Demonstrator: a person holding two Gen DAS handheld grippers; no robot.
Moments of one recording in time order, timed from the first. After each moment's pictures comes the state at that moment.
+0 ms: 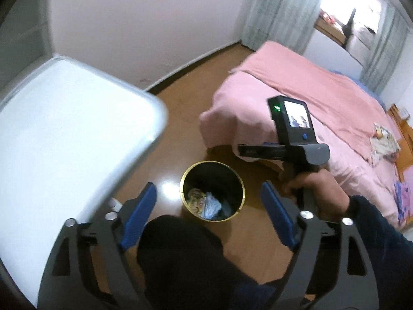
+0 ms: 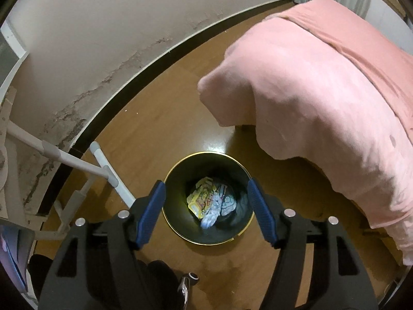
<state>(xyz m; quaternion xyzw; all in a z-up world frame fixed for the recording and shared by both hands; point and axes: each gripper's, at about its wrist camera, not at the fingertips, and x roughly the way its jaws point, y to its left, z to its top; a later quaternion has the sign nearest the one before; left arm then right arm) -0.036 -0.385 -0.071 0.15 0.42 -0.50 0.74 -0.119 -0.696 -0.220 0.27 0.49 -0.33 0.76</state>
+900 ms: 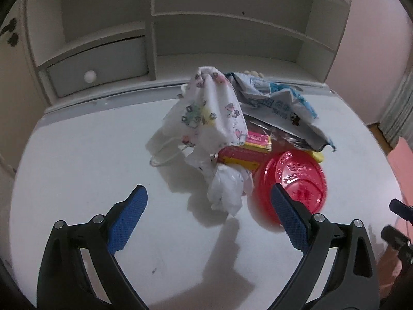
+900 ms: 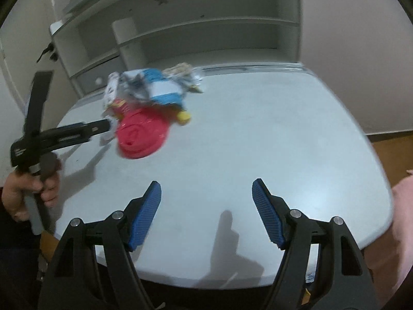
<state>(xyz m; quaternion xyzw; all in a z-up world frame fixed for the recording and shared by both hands) 0.179 -0.040 -0.060 0.03 0.42 -0.13 0.90 0.054 -0.329 -0.051 0.06 0.41 0.03 0.91</state>
